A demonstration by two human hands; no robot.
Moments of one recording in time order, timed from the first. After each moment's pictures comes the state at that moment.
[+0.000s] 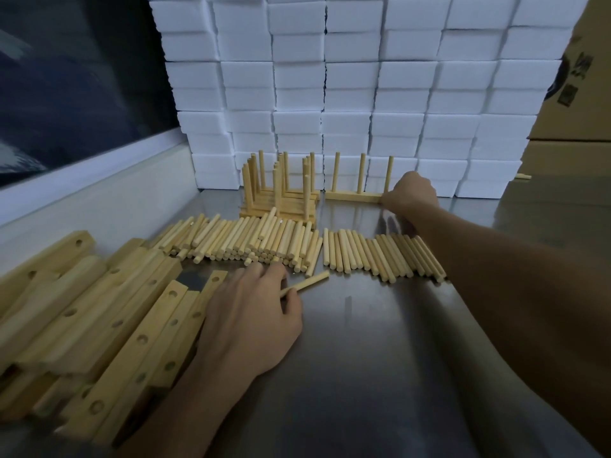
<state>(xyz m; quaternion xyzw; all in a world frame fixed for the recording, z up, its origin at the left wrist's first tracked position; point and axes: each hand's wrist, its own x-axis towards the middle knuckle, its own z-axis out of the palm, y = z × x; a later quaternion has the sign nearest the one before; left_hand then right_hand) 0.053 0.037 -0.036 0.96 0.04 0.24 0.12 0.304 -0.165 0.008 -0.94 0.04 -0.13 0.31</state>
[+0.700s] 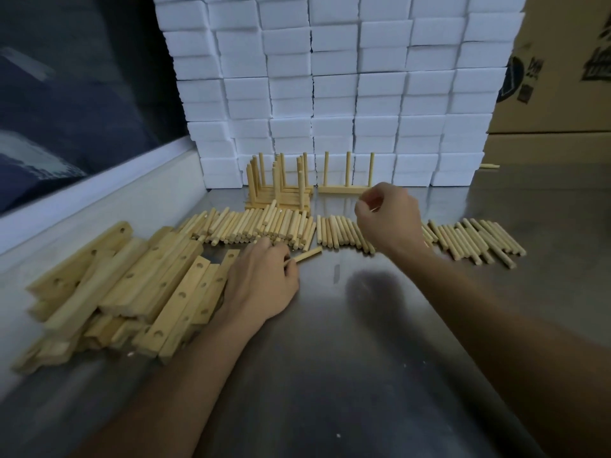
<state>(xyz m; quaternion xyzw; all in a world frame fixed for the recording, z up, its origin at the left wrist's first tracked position) 0.051 0.036 -0.032 0.97 0.03 0.23 0.10 0.131 -0.151 0.012 -0.86 -0.07 -0.25 0.43</state>
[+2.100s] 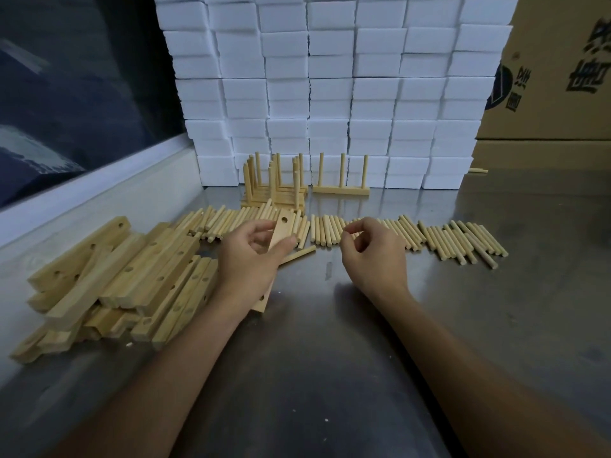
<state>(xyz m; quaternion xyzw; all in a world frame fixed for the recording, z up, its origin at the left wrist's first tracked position) 0.039 0.030 -0.013 0.77 0.08 0.30 0.56 0.083 -0.146 -0.023 -0.85 -0.10 -0.26 0.45</state>
